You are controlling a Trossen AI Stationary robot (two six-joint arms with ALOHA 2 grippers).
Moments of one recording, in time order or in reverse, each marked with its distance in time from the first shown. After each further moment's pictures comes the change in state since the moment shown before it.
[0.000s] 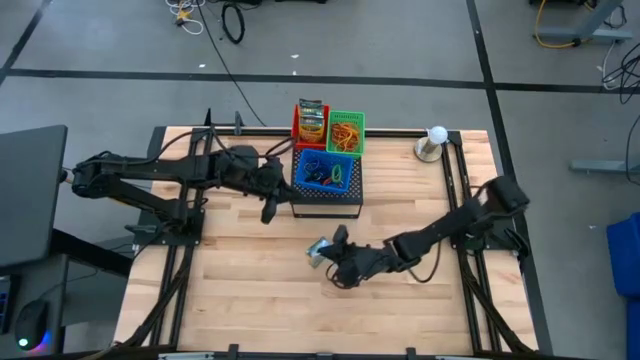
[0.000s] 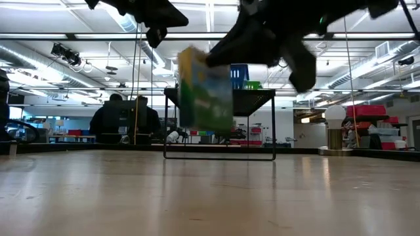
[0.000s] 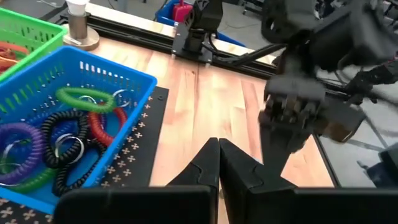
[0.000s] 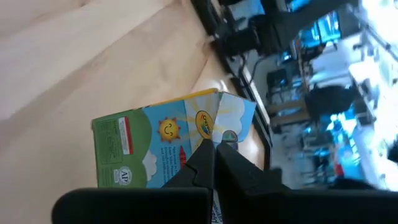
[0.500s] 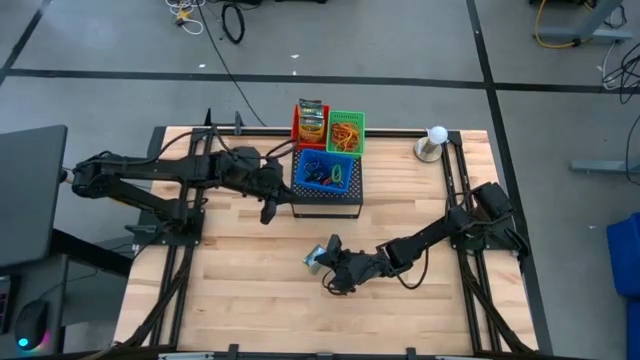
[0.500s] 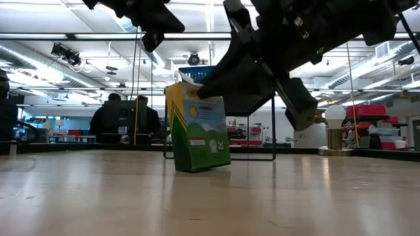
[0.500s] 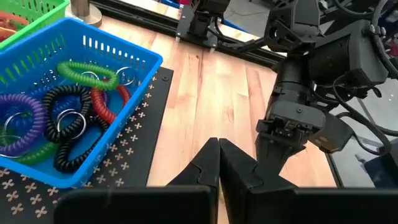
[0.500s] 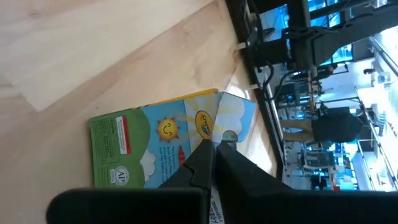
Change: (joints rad) left arm -0.001 0.000 0.000 -0.059 0.000 -0.030; right arm 0.002 0.135 0.000 0.102 -0.047 -0.096
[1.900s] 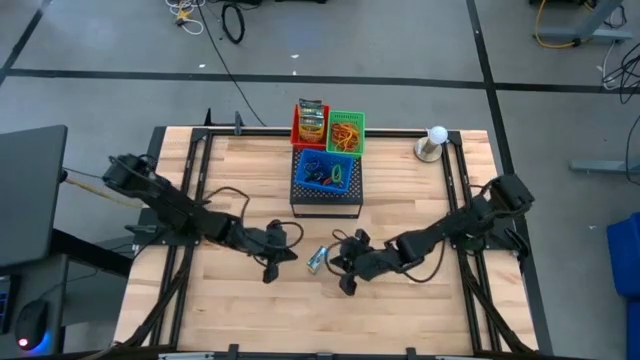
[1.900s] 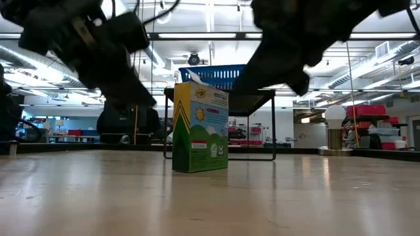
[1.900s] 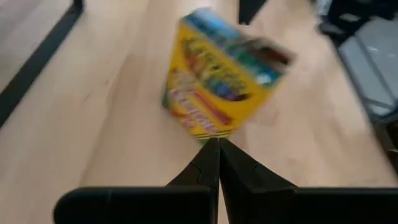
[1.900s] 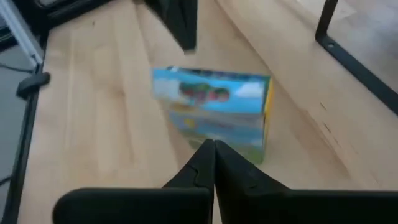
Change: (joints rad) left arm -0.441 0.330 -0.393 0.617 -0.347 -0.213; right arm 0.009 -0.167 0.001 -0.375 -0.113 1.631
